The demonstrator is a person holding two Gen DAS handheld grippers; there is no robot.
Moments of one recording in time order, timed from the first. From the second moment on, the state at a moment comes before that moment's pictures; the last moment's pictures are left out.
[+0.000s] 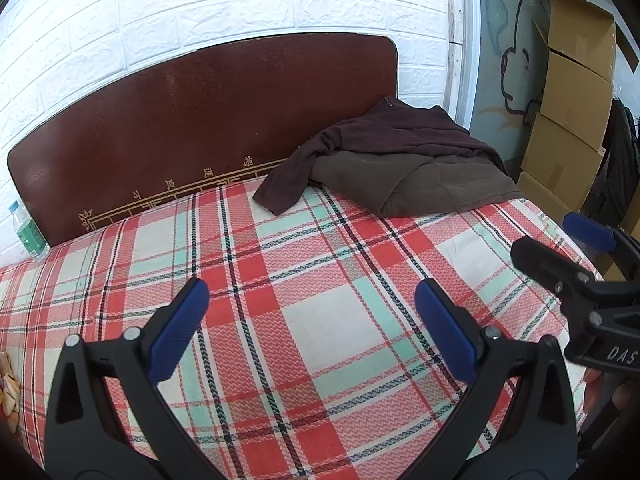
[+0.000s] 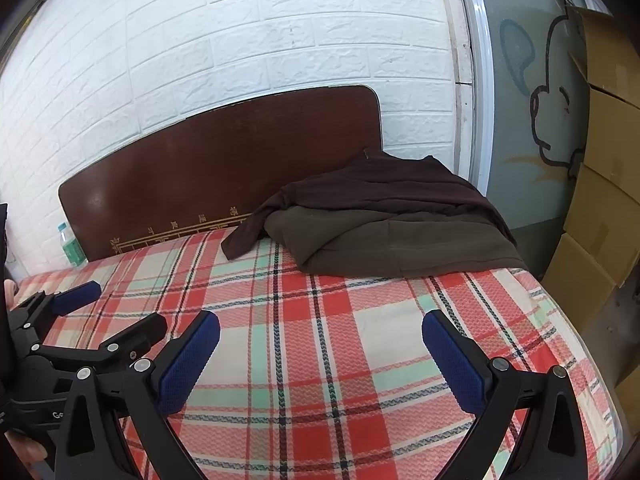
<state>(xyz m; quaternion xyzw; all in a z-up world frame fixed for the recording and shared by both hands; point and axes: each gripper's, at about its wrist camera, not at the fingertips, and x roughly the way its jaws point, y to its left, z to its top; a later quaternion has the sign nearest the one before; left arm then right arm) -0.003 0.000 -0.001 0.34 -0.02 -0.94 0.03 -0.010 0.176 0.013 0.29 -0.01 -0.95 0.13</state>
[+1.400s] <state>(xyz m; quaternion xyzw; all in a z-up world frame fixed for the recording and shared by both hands) -0.126 -0.061 -0.039 0.34 0.05 -0.94 0.02 -0.320 0.151 -0.009 0.37 0.05 -0.91 0.20</state>
